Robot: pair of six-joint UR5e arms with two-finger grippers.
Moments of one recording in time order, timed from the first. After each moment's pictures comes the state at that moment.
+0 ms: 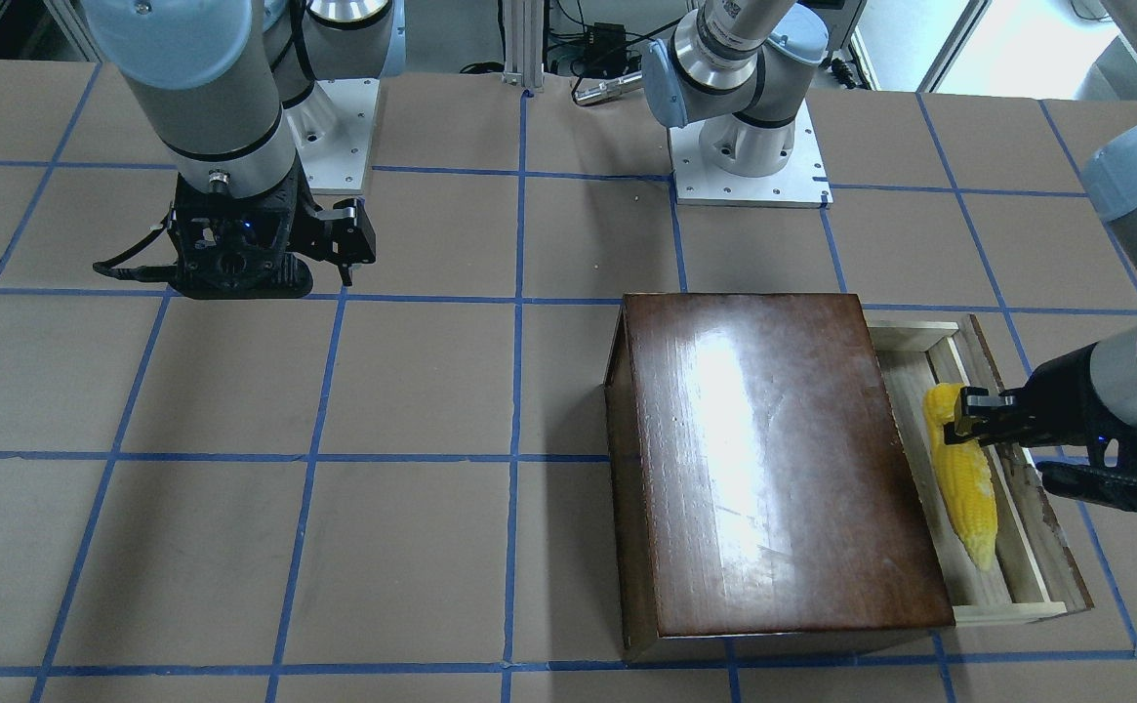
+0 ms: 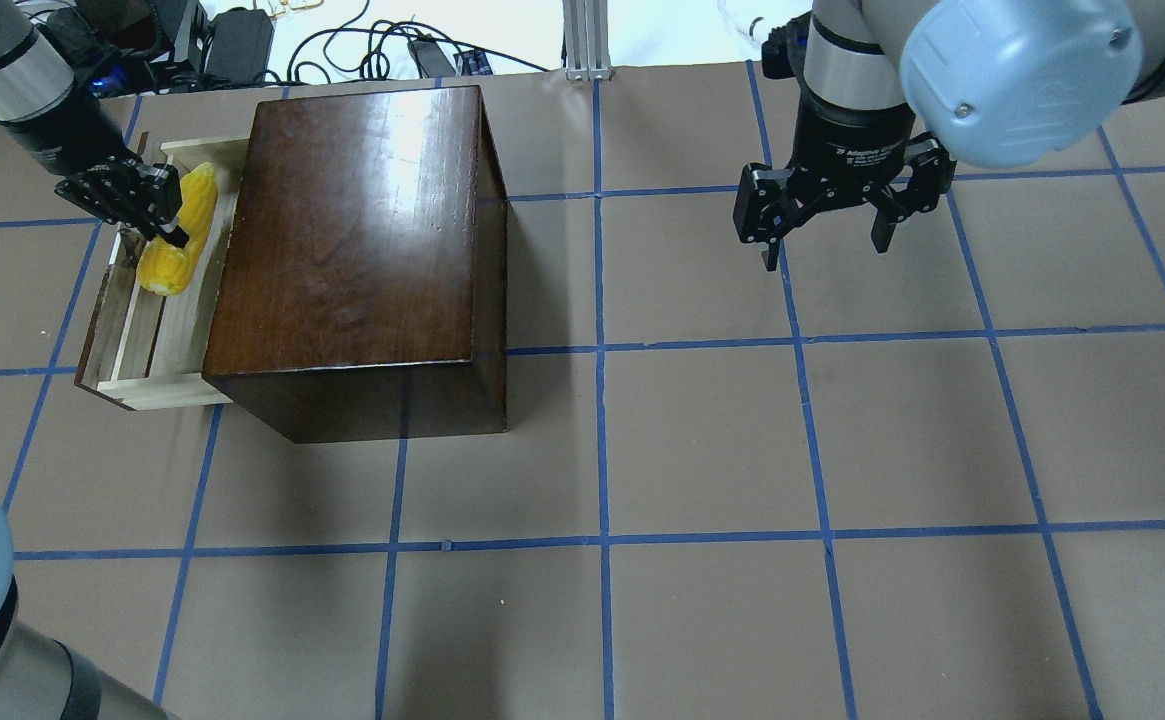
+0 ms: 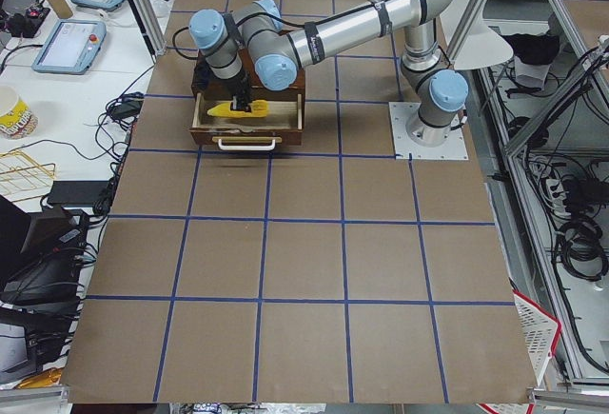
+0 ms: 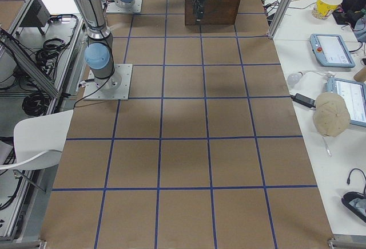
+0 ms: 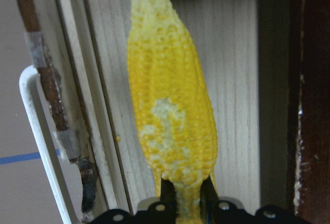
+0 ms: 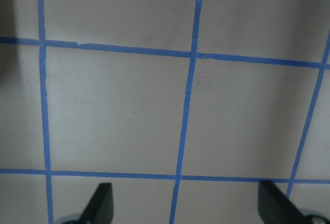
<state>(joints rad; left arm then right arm) -1.20 -1.97 -1.38 -1.57 1.52 0.53 1.69 -1.44 1.50 -1.50 -1.64 0.03</state>
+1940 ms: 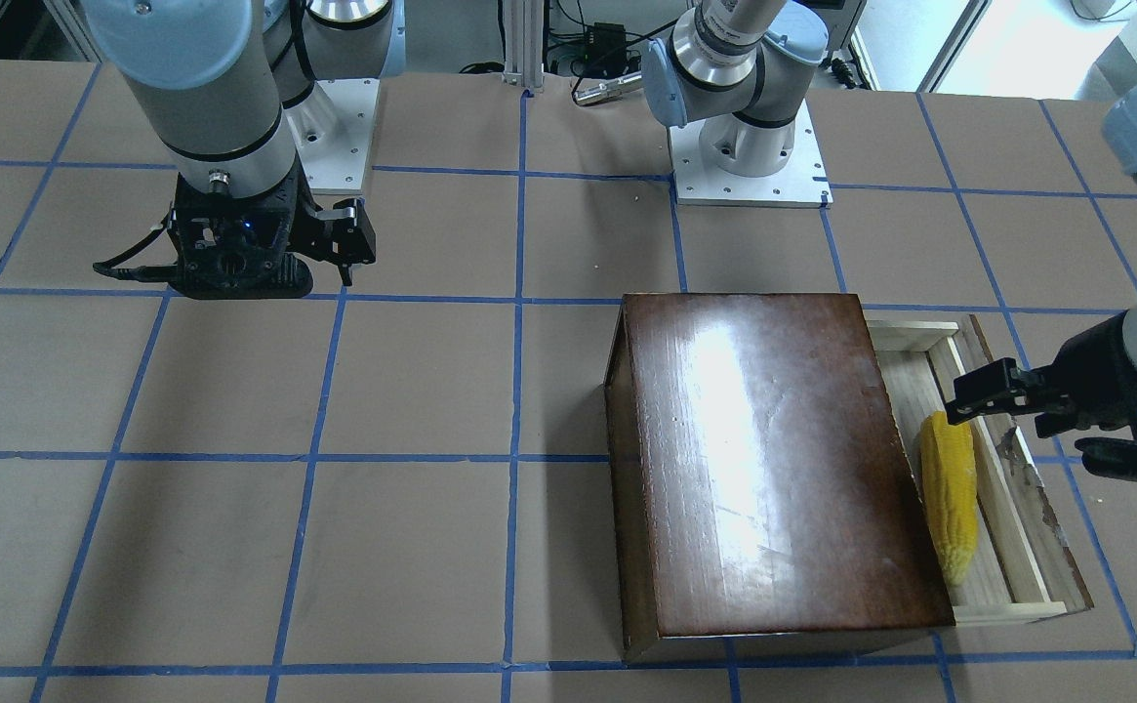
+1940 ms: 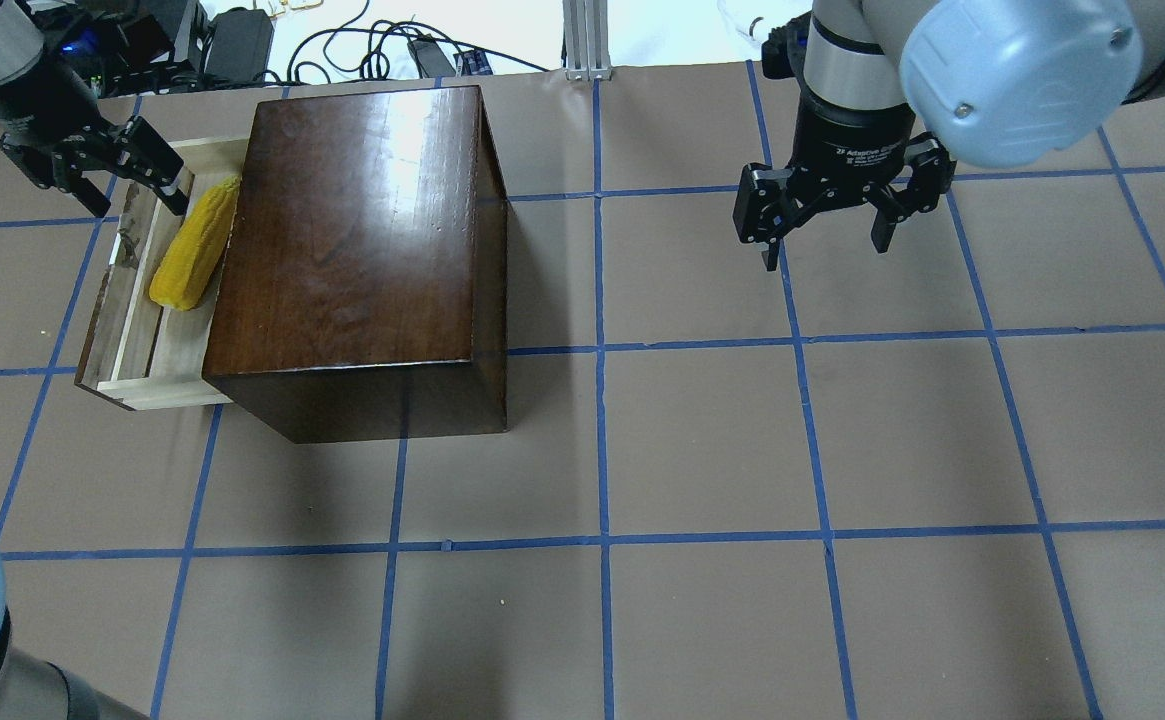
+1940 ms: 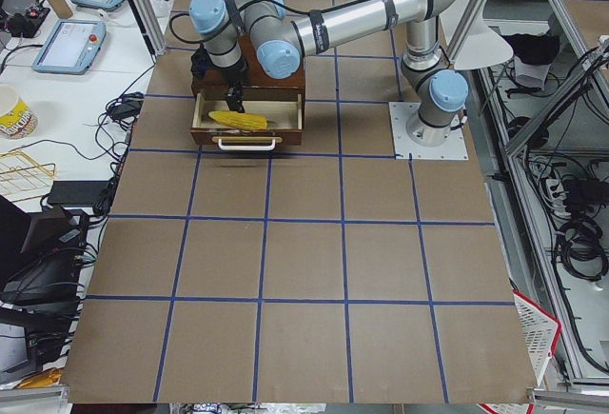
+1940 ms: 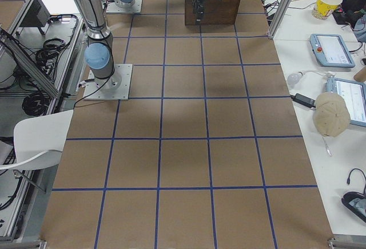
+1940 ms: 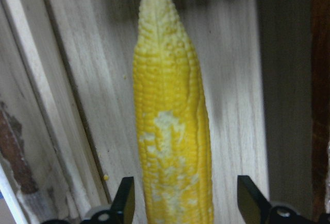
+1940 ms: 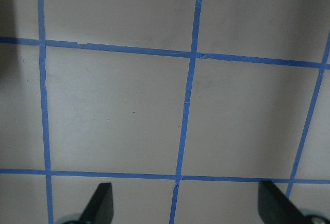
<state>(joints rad) -1.23 -1.91 -1.31 -1.62 1.55 0.44 1.69 -1.44 1.50 -1.50 -1.64 0.03</state>
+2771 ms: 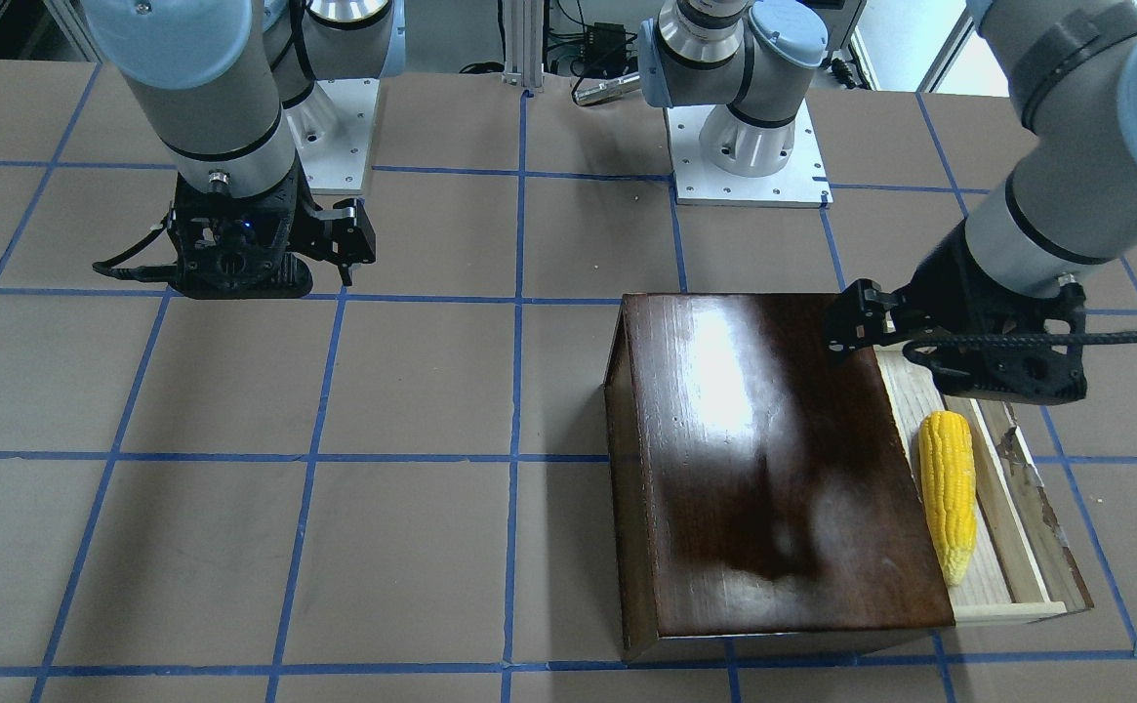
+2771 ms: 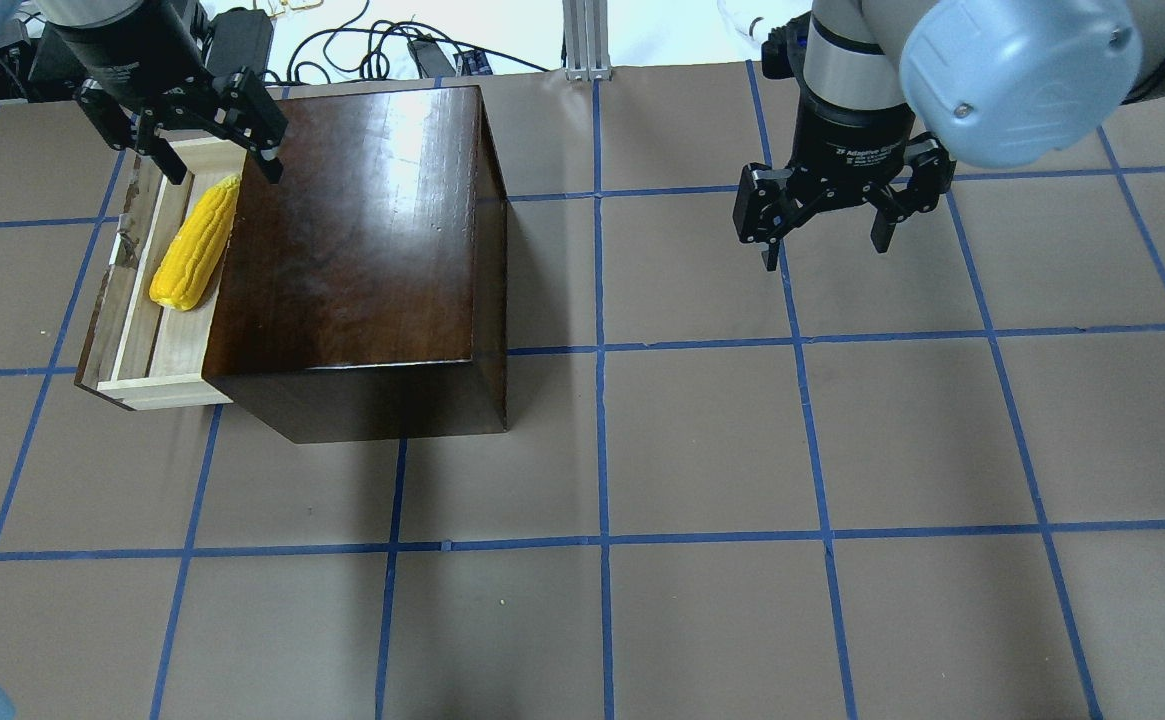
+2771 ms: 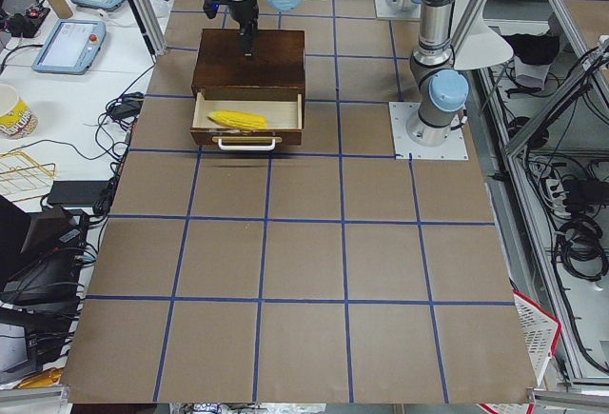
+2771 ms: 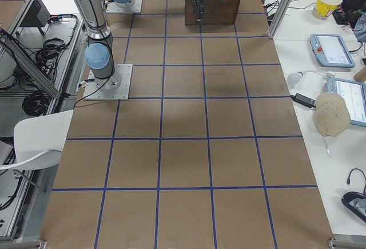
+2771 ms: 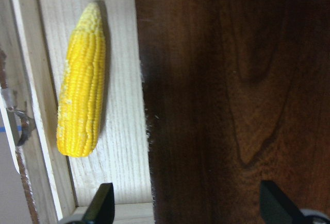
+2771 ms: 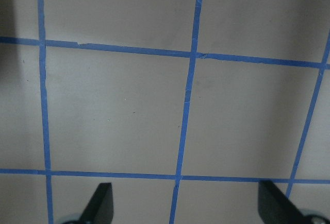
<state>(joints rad) -1.45 -1.81 -1.32 -1.67 1.56 0.20 1.69 -1.44 1.50 -1.50 -1.64 0.03</state>
